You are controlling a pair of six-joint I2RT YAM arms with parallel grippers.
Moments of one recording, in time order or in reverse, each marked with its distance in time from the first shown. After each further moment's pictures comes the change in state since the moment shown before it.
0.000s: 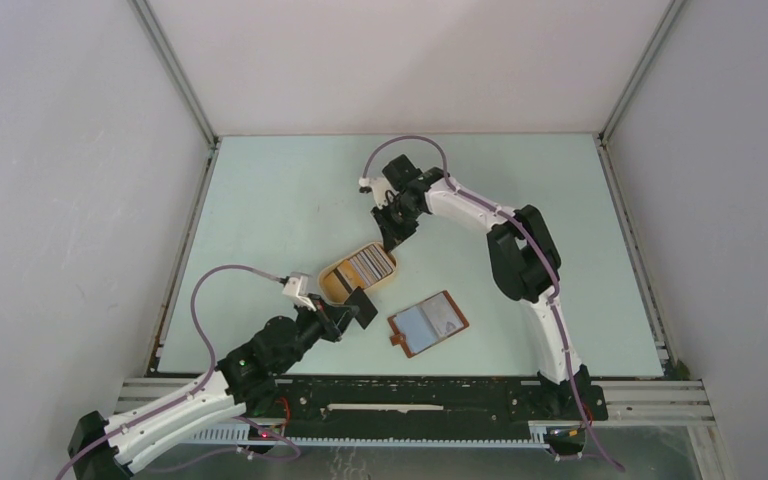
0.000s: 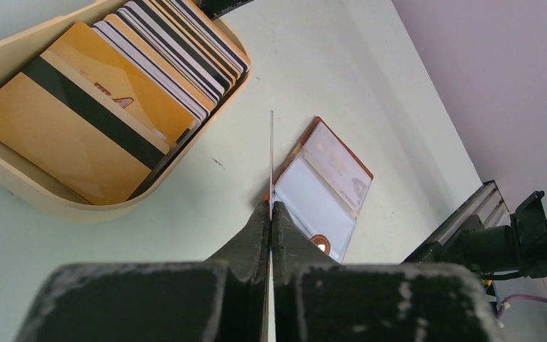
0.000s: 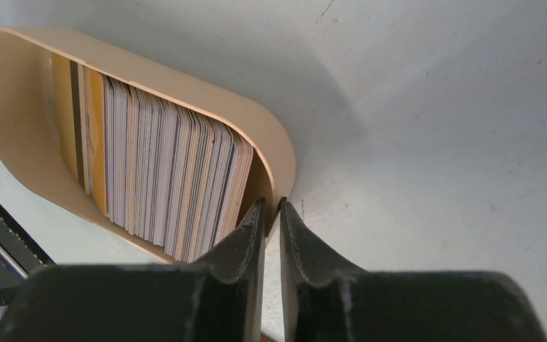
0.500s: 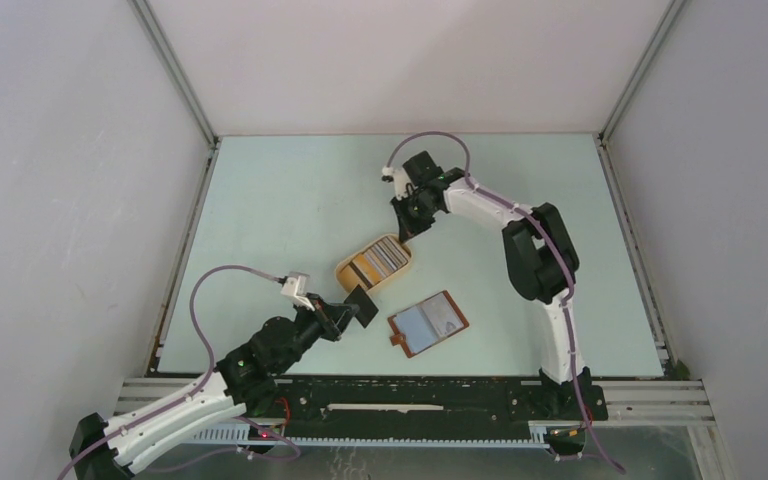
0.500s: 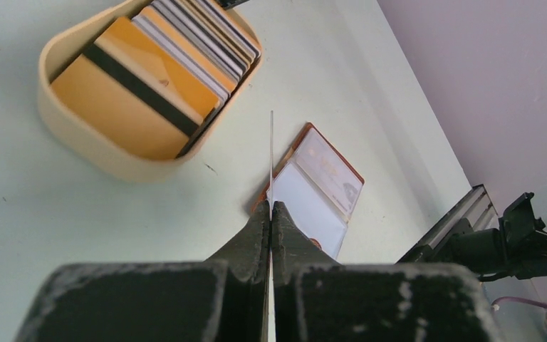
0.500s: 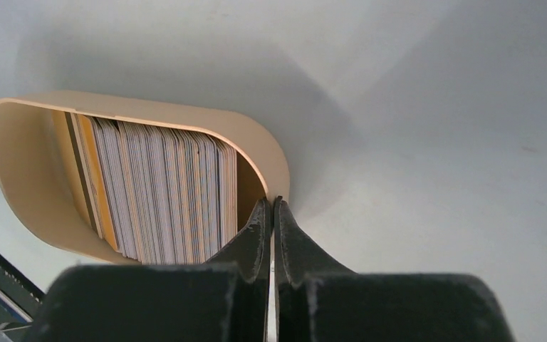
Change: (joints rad) left arm 0.000 -0.024 0.000 0.001 0.001 -0.003; right arm -0.063 -0.076 -0.125 0.114 0.072 0.096
